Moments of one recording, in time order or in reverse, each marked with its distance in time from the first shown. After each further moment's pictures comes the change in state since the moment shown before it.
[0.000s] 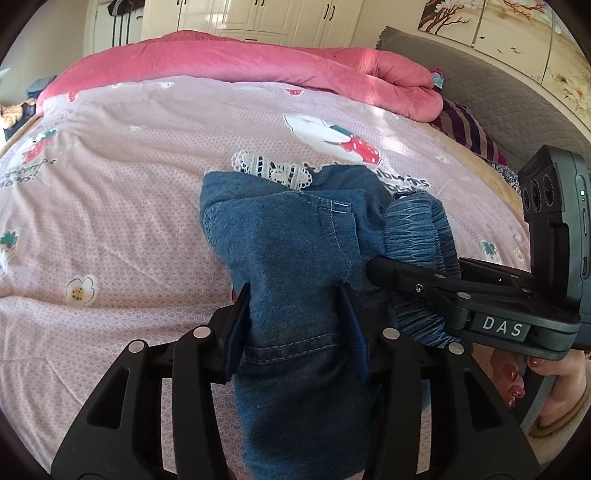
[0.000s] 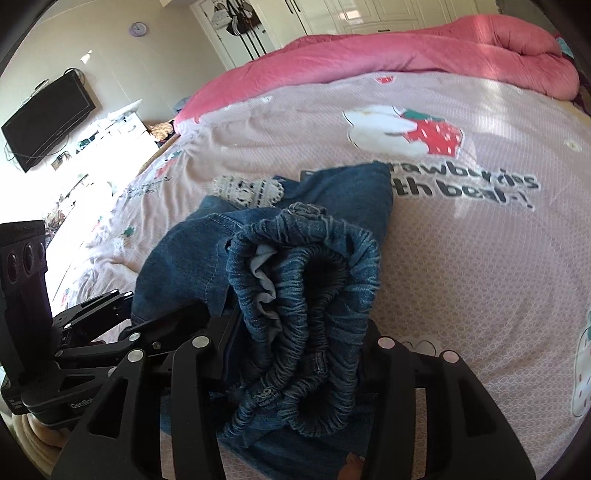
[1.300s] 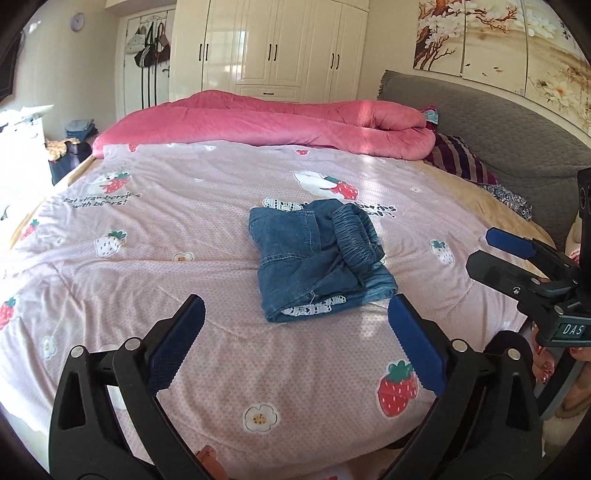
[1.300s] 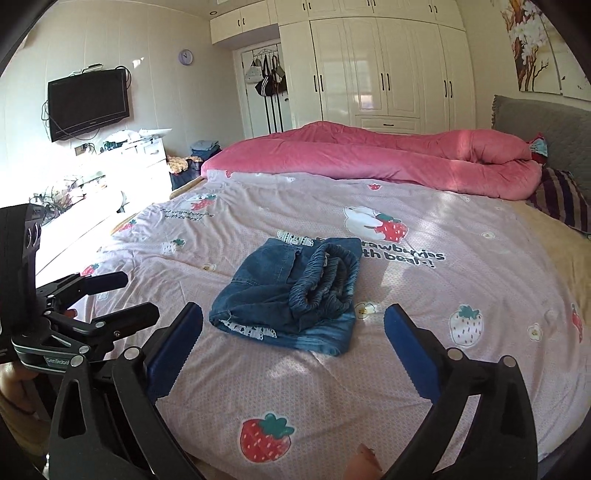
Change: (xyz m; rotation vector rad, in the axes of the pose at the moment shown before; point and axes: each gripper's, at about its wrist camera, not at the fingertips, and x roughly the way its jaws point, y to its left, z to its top) left arm -0.182 -0.046 -0.076 0.036 -0.211 0.122; right arm -0.188 0.085 -0.087 -0.242 -0.318 -0.148
